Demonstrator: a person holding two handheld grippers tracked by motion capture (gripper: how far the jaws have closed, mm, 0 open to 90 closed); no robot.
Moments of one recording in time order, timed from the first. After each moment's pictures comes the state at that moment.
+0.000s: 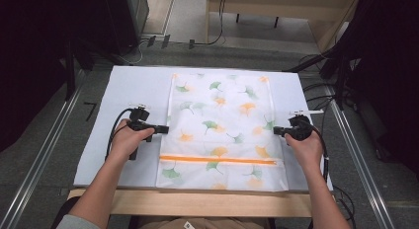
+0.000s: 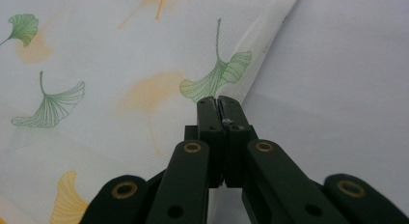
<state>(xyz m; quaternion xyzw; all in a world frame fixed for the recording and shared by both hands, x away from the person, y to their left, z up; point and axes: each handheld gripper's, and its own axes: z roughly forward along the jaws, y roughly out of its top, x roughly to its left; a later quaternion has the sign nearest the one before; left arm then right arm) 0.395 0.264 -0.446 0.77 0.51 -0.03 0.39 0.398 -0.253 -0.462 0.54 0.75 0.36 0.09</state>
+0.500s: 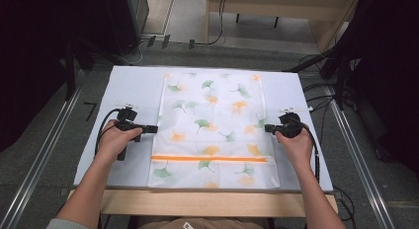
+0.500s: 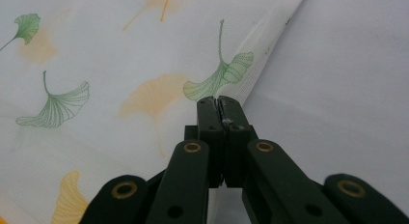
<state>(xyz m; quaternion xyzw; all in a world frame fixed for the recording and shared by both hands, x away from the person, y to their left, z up) 0.393 0.294 -0.446 0.76 0.52 -0.03 0.39 0.405 -0.228 -0.462 0.53 0.76 0.36 0.09</state>
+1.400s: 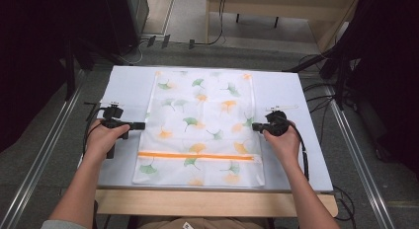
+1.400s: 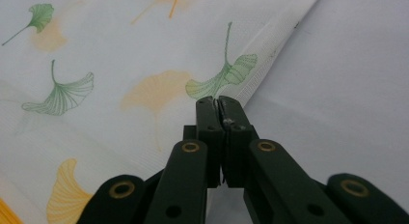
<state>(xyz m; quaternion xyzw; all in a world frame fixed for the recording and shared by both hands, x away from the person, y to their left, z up) 0.393 0.330 -0.441 0.74 0.54 -0.01 0.39 0.412 -0.191 -0.464 0.50 0.77 0.37 0.08</state>
